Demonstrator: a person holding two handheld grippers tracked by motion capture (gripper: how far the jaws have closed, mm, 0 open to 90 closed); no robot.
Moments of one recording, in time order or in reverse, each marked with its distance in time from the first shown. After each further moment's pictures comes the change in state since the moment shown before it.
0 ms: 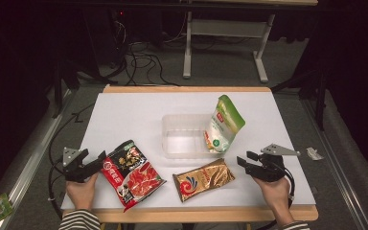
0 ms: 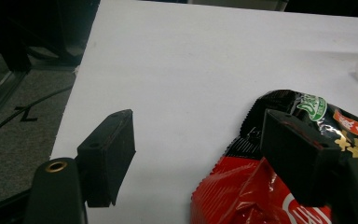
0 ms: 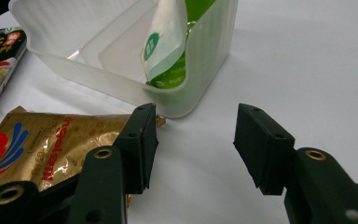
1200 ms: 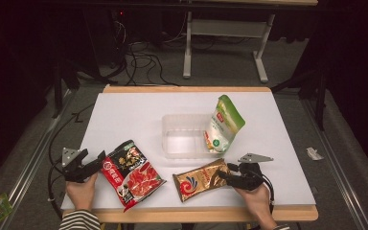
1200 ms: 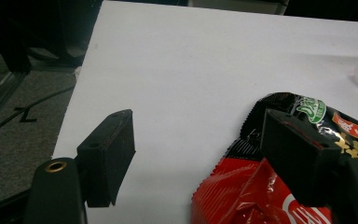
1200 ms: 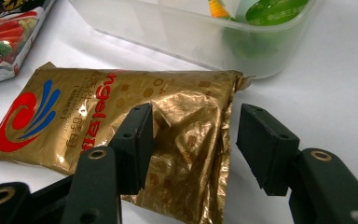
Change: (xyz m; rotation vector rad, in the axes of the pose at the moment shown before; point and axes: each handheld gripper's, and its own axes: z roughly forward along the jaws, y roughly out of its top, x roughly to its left) left arm 0.001 0.000 -0.001 -0.009 0.000 -0.008; right arm 0.036 -0.022 0.043 0.118 0.110 -0.009
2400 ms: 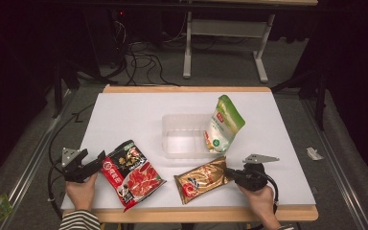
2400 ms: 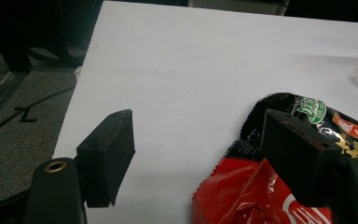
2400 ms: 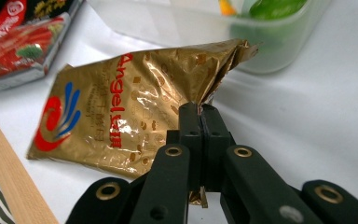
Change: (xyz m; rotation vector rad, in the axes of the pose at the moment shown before) left arm 0.000 0.000 0.000 0.000 0.002 -0.002; right arm -0.008 -0.003 -0.012 -0.011 0.082 0.020
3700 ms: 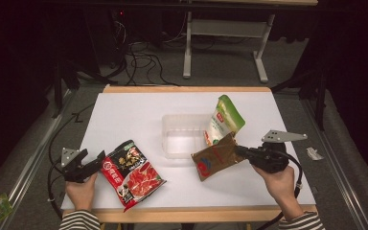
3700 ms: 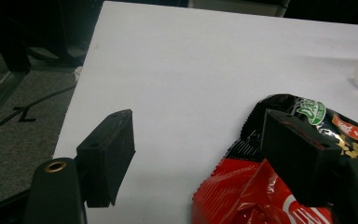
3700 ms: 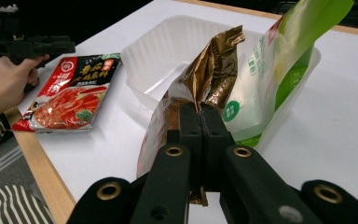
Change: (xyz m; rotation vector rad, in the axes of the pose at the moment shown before) left arm 0.001 0.000 0.000 -0.004 -0.004 -0.005; right arm 0.016 0.079 -0.076 -0.110 0.018 -0.129
